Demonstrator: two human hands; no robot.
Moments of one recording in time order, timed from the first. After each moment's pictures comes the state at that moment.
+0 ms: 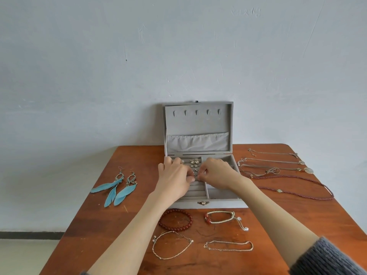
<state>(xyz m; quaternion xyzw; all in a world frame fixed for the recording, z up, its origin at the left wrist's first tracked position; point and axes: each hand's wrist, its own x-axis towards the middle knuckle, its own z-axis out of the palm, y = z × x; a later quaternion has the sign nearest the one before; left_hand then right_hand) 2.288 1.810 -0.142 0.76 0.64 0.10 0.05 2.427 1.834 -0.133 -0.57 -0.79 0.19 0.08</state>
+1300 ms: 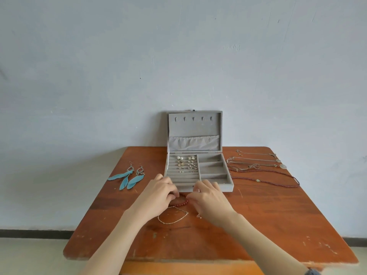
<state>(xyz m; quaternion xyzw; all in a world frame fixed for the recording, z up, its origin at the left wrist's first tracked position) 2.244 1.711 -0.139 0.83 0.54 0.15 0.05 2.425 1.712 -0.162 -0.47 -0.87 -0.07 0.15</state>
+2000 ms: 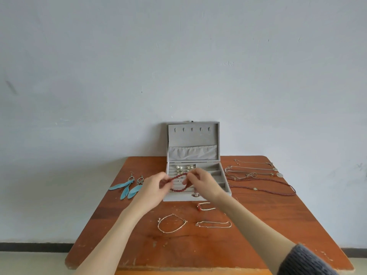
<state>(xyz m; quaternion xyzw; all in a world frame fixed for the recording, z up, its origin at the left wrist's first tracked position) 2.243 1.720 -0.113 0.73 0.59 0.32 0.17 2.410 1.738 -0.111 -0.49 -0.66 0.43 0.37</state>
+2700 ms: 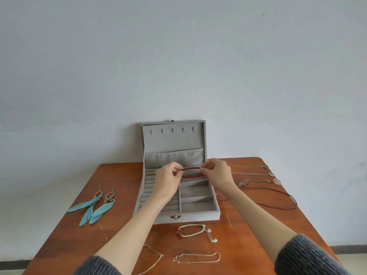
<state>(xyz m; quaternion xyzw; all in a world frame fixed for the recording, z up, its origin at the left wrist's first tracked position) 2.336 1.834 -0.137 0.67 0.60 0.39 0.16 2.490 1.848 -0.136 -0.63 -0.59 0.29 0.42</state>
